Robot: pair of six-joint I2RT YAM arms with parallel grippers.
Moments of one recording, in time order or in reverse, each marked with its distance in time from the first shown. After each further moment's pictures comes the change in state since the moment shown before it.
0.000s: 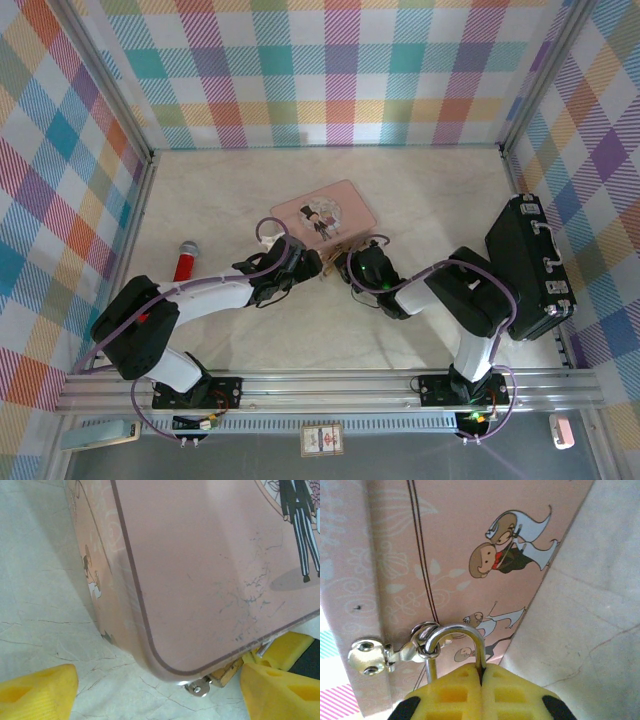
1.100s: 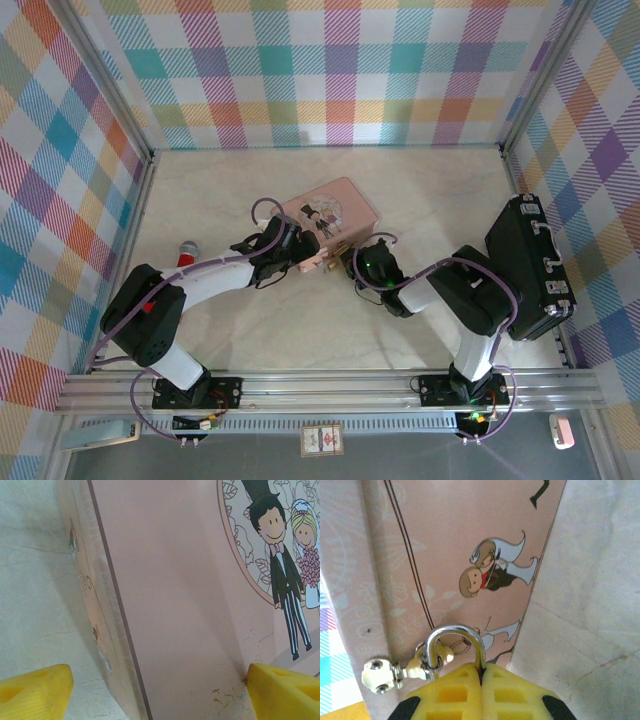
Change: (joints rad) left arm 0.121 0.089 0.126 -0.036 0.055 0.044; right arm -0.042 0.000 -0.009 0.019 0.020 0.051
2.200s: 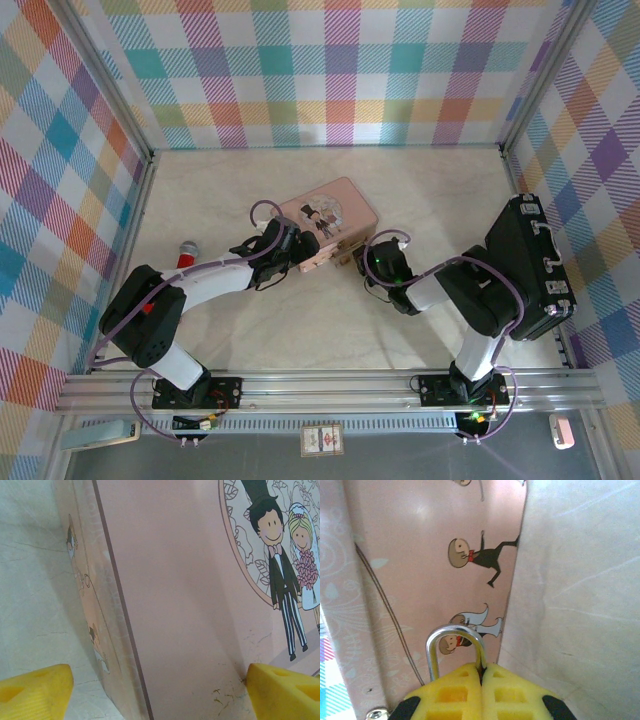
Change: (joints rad) left arm 0.000 -0.007 -0.027 0.043 0.004 -0.019; right arm -0.069 -0.037 -0.031 -0.043 0.020 0.002
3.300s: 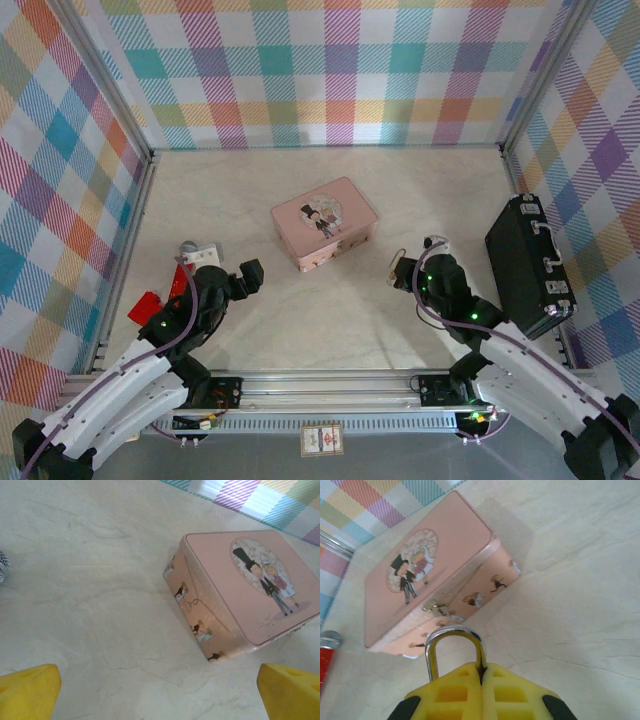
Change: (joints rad) left arm 0.006 -0.964 -0.374 -0.319 -0.278 0.325; right arm -0.005 -1.046 -0.047 -1.025 0.110 -0.813
